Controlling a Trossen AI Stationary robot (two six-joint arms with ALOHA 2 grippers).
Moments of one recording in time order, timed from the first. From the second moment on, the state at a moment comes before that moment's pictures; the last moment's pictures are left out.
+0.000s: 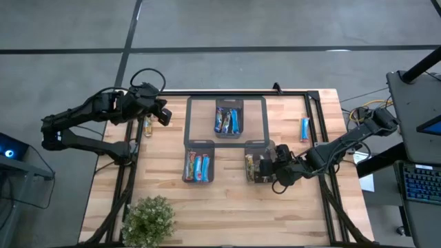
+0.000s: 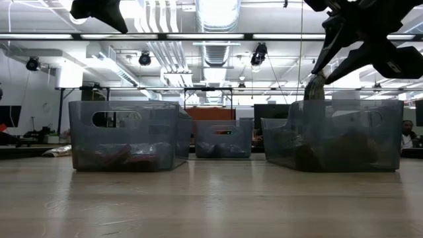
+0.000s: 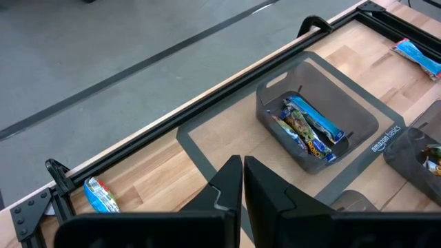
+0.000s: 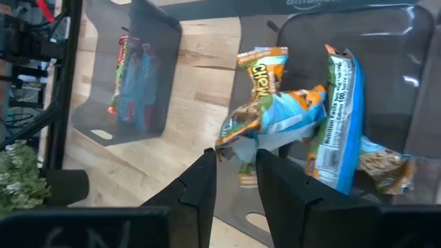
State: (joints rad) left arm 0.20 0.98 1.30 -1.08 -0.54 -0.51; right arm 0.48 1.27 0.81 -0.54 0.51 1.82
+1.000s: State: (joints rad) left arm 0.20 0.98 1.30 -1.08 -0.54 -0.51; right arm 0.48 1.27 0.83 -0.55 0.52 1.75
